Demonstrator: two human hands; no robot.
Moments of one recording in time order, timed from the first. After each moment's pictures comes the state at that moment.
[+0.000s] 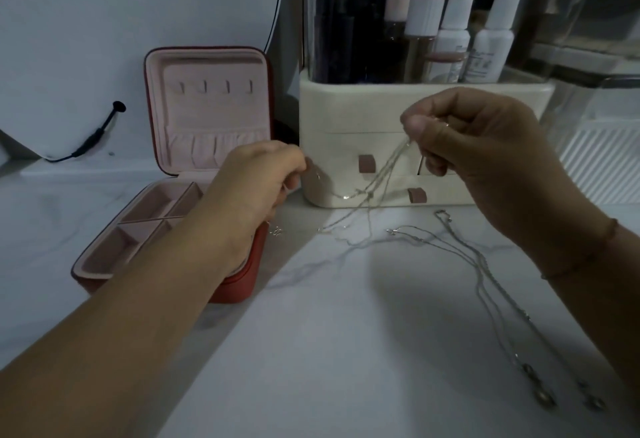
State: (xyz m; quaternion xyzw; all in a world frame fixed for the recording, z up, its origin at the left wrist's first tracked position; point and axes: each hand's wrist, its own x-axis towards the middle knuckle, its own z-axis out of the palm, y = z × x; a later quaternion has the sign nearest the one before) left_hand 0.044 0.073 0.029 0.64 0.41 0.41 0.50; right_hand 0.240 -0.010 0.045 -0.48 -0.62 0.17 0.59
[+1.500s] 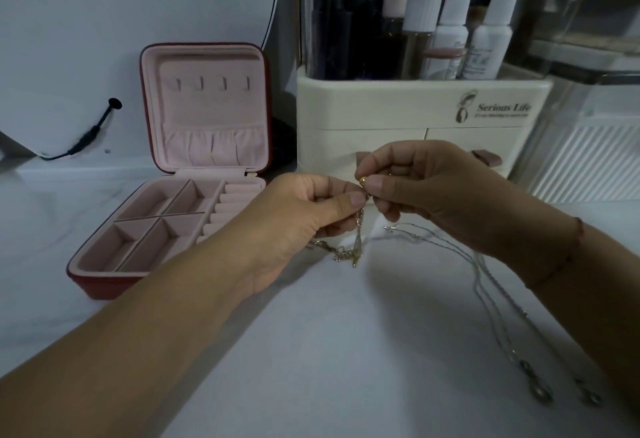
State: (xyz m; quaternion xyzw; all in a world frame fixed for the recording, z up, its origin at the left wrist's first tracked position) left_hand 0.058 0.049 0.012 0.65 0.32 0.30 0.62; right_hand 0.226 -0.006 0.031 -0.51 -0.62 0.37 0.47
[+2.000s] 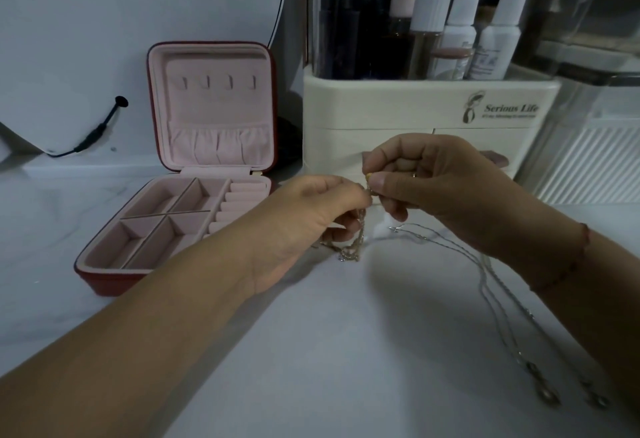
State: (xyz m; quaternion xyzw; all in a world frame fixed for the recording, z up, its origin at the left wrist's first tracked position) left_hand 0.061 0.050 0.013 0.66 0.31 0.28 0.63; right_hand 0.222 -0.004 0.029 -0.50 -0.64 0.32 0.48
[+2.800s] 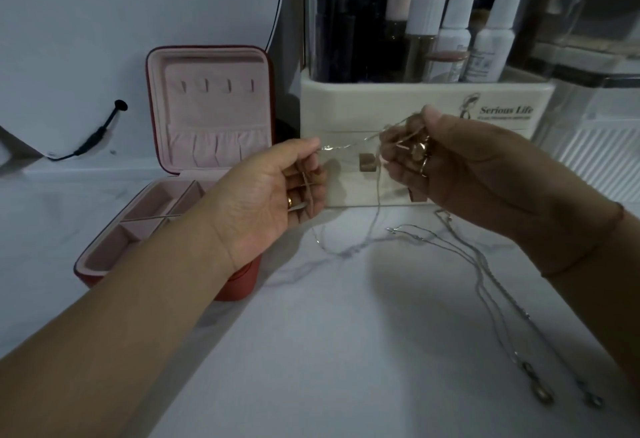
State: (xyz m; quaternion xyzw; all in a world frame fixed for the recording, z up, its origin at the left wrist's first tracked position) left_hand 0.045 0.075 0.023 0.53 0.30 0.35 0.71; right_hand 0.241 -0.007 0.045 -0.36 -0.50 0.54 0.57
